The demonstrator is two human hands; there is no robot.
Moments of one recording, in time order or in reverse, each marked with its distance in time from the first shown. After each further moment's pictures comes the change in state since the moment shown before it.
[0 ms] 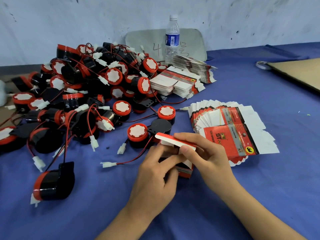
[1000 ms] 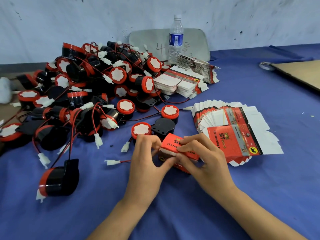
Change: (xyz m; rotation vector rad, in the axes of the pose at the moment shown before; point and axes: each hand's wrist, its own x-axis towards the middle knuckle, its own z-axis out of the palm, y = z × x) left_hand 0.004 -0.014 -0.007 -0.102 0.182 -0.249; right_hand -0.005 0.011 0.005 -0.617 0.083 -0.306
